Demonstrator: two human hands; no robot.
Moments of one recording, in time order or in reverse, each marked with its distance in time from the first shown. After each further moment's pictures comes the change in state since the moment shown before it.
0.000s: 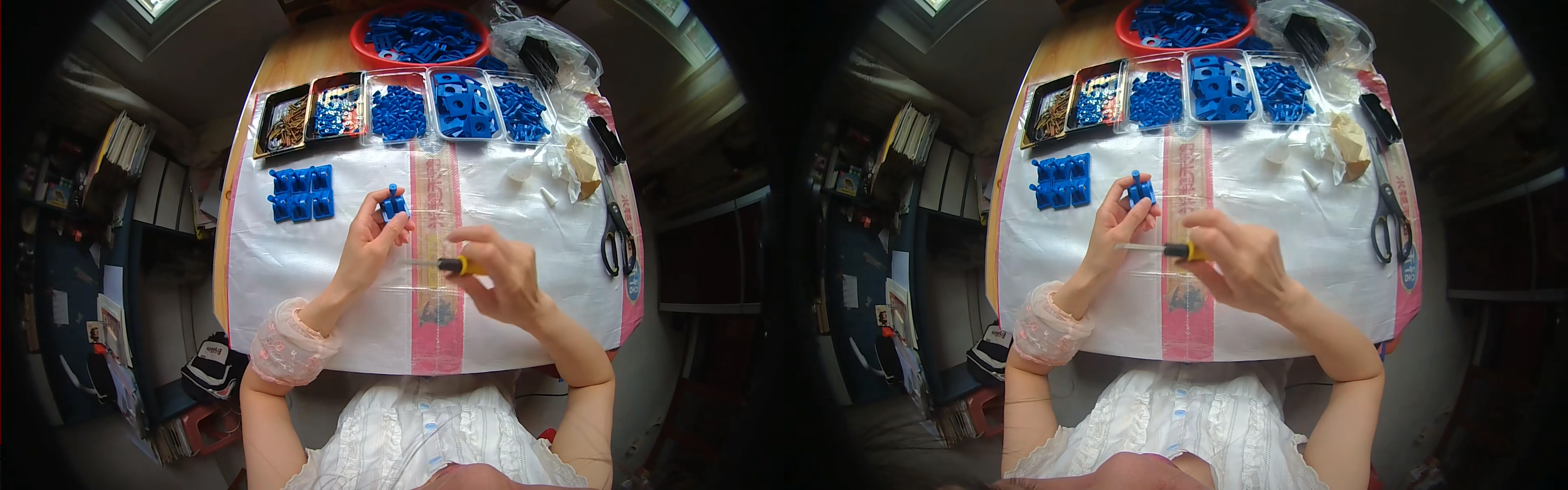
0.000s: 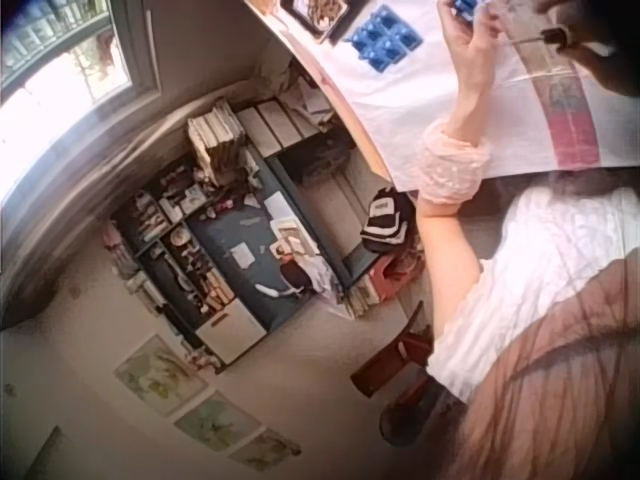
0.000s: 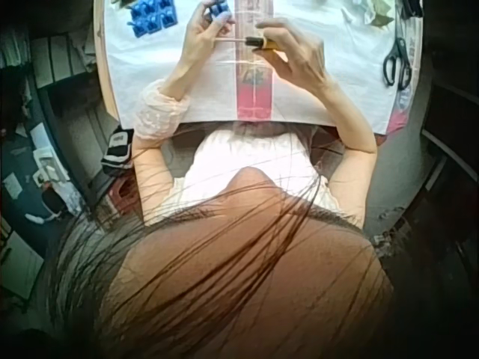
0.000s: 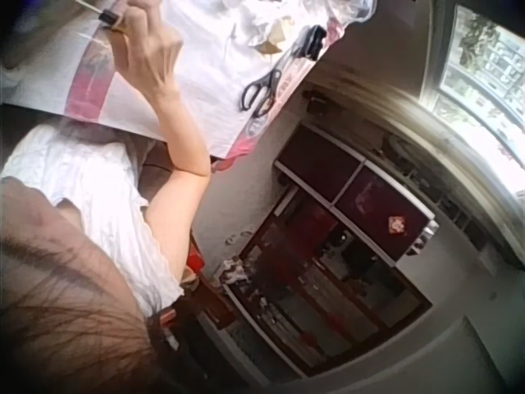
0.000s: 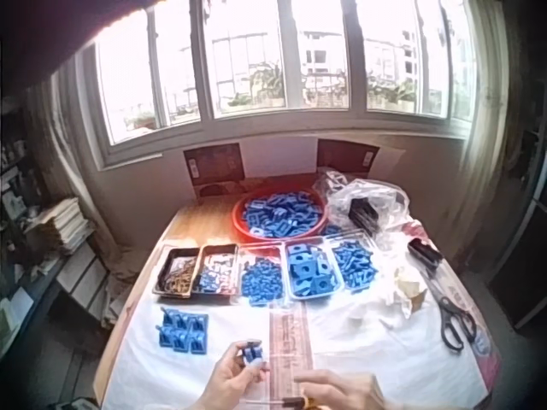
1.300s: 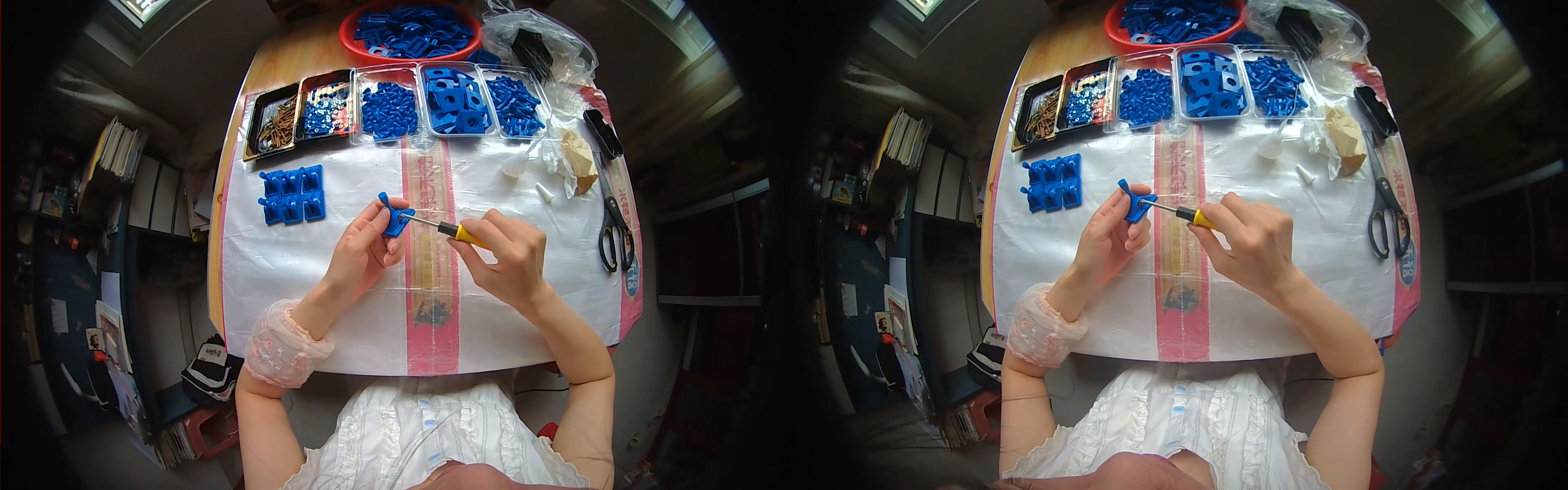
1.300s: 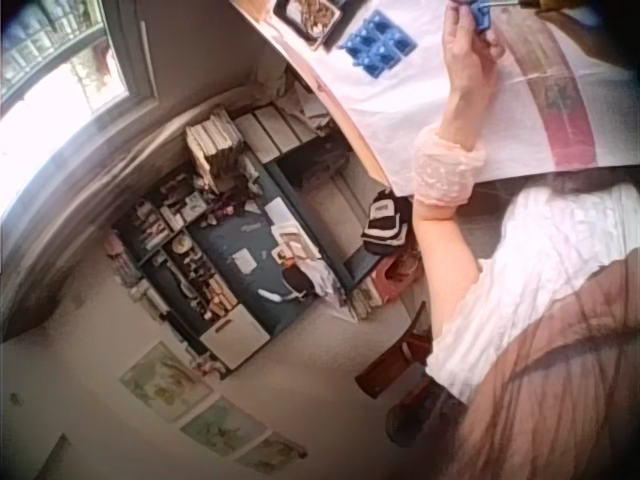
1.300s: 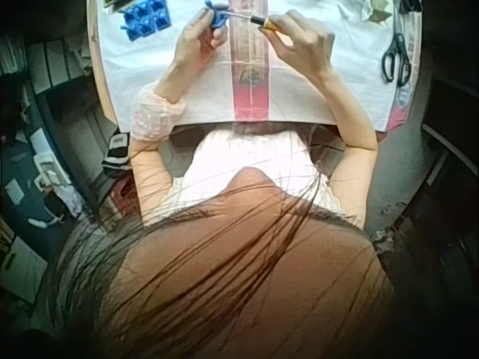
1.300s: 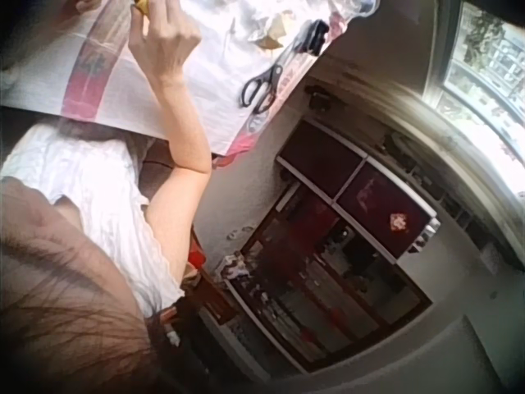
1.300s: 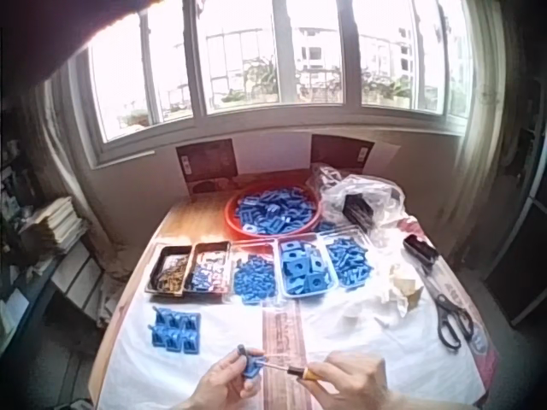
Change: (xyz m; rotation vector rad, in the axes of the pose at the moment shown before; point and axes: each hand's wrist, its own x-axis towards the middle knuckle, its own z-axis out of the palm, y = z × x) left_hand -0.006 0.019 0.007 -0.416 -0.106 -0.285; right_hand 0.000 0.019 -0.004 -0.311 0.060 0.100
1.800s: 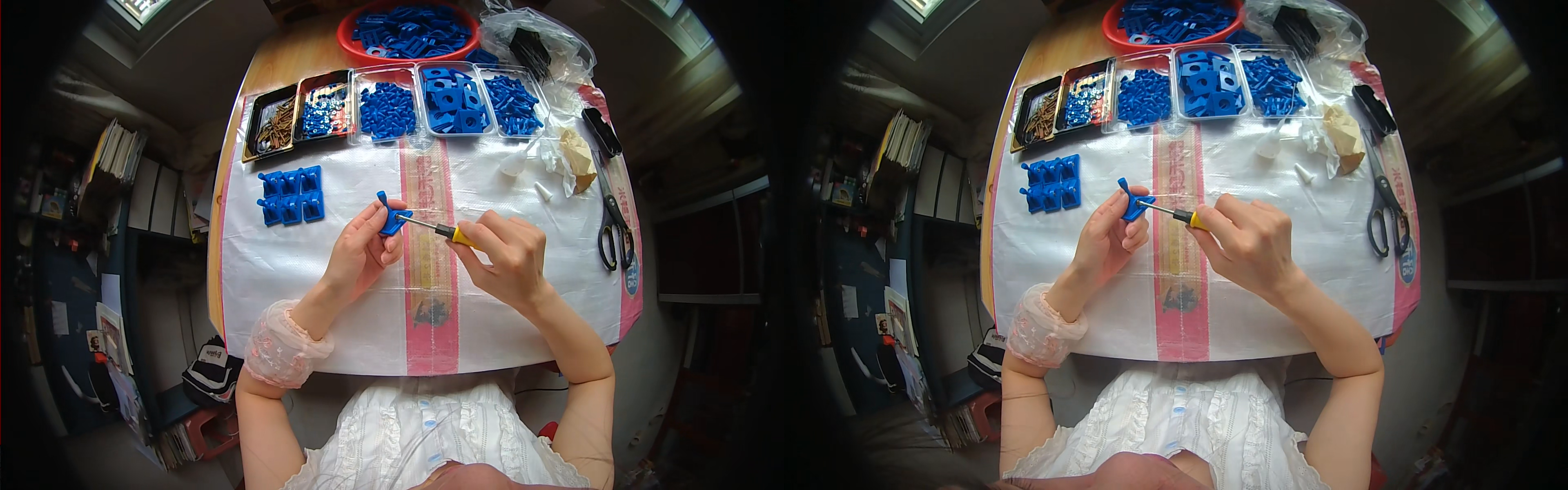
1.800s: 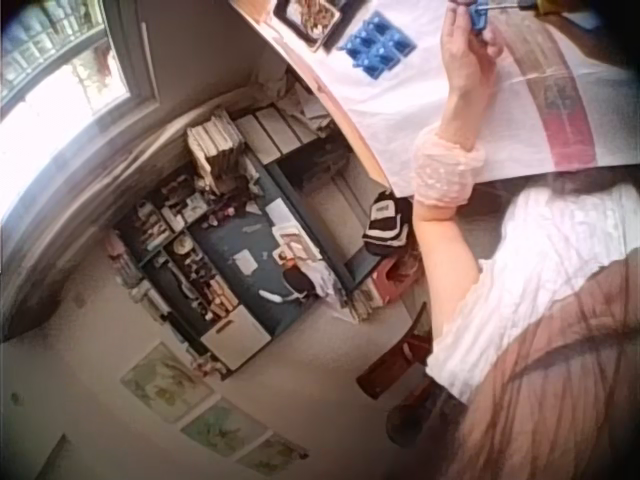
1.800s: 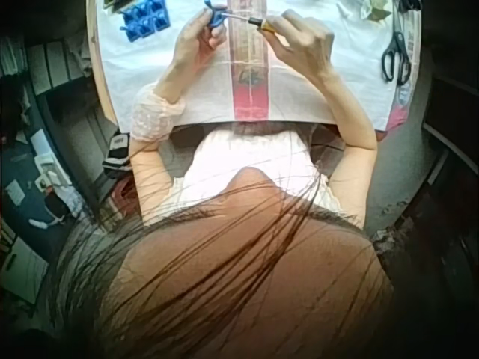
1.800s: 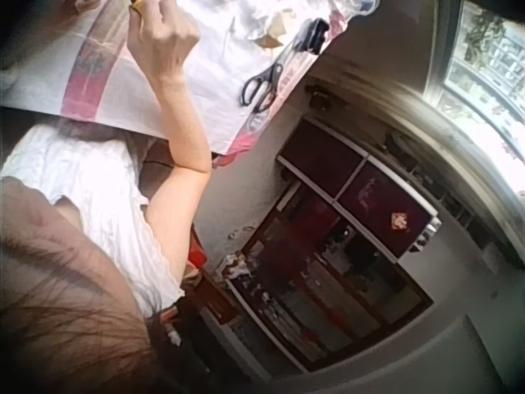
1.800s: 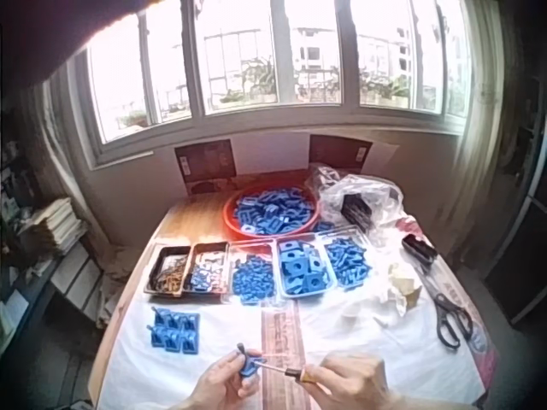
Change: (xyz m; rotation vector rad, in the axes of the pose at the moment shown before) left_hand 0.000 0.002 0.000 -0.013 0.008 -0.016; right_hand 0.004 -0.002 -0.002 -0.059 0.001 -0.081
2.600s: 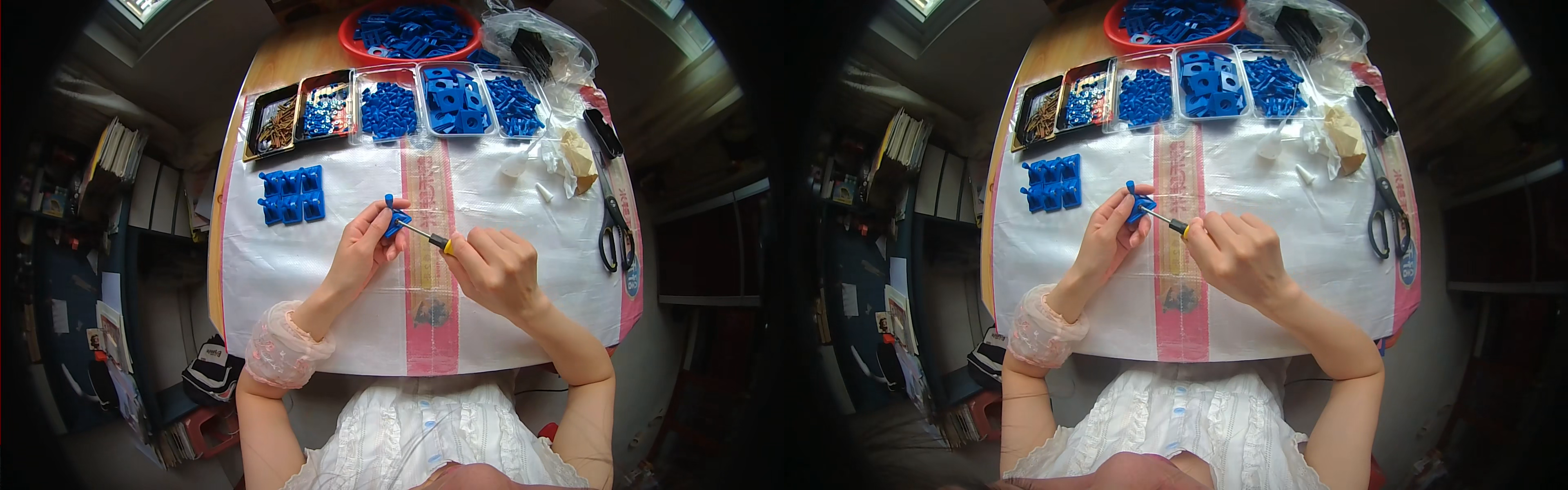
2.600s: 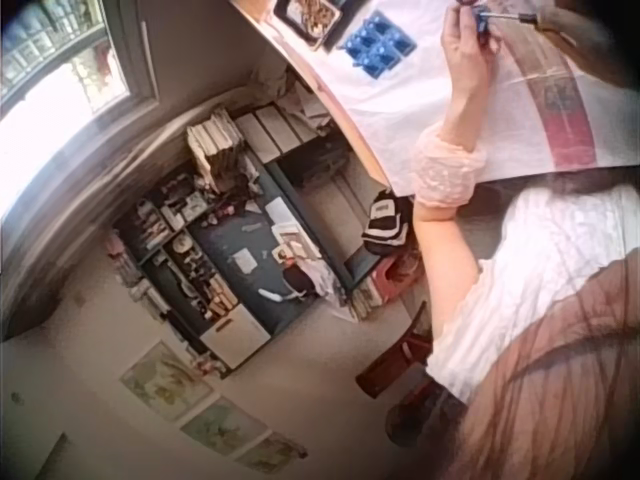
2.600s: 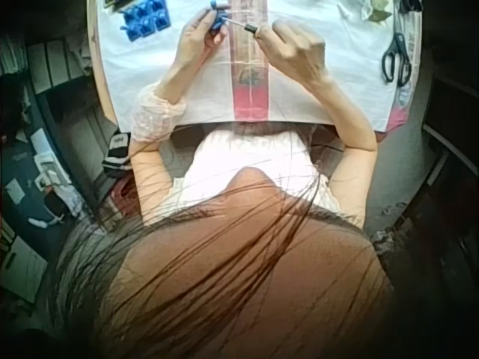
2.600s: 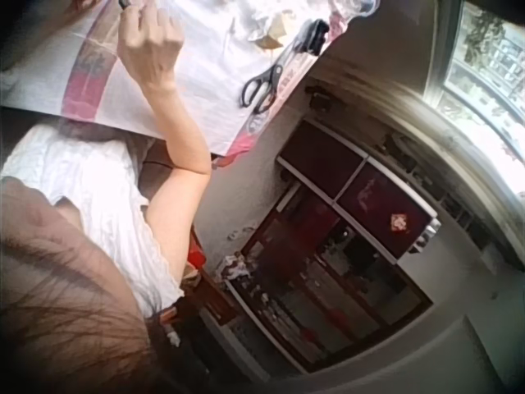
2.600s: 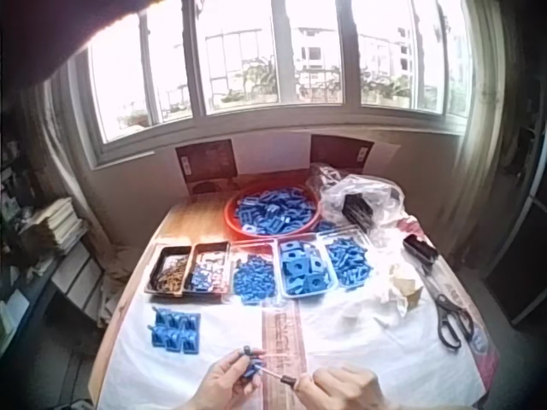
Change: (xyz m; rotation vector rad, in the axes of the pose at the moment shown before) left_hand 0.004 -0.004 -0.003 0.209 0.020 0.066; right_hand -0.007 -0.012 0.003 -0.166 -0.083 -0.099
